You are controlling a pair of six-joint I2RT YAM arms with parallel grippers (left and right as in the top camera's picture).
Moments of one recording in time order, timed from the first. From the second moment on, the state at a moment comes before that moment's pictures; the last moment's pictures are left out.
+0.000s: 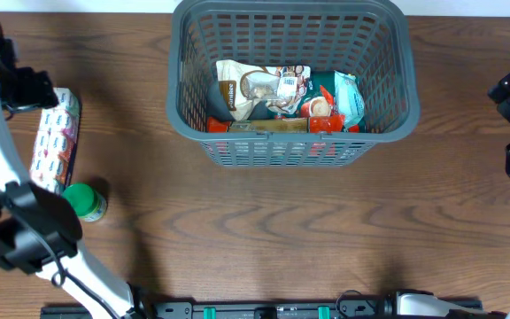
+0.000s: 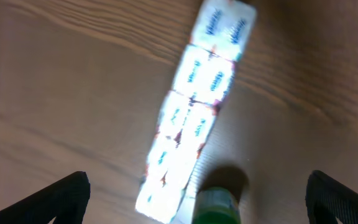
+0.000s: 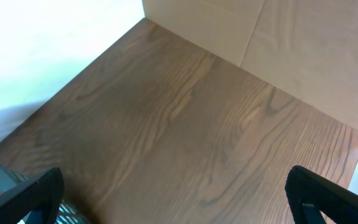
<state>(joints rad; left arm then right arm) 0.42 2.02 2.07 -1.38 -0.10 0.17 -0.04 1.42 2.13 -1.55 0.64 0.67</state>
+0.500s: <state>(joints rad) 0.43 2.25 2.07 -1.33 -0.08 0.30 -0.04 1.42 2.13 -1.55 0.64 0.67</state>
